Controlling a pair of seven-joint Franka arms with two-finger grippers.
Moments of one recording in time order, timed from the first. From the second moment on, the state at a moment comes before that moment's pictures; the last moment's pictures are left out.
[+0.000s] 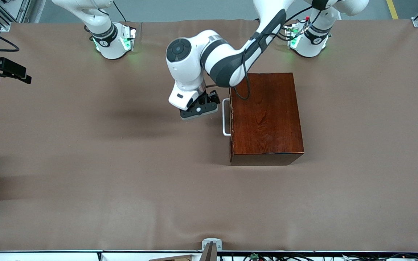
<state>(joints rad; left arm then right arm) -0.88 0.73 -0.04 -1.15 0.14 1.81 -1.18 -0.06 0.01 0.01 -1.46 0.04 1.32 -0.02</state>
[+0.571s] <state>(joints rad) -0.97 0.76 0.09 -1.15 0.14 1.80 -1.26 -0.06 0.01 0.01 -1.46 0.04 1.32 -0.02</state>
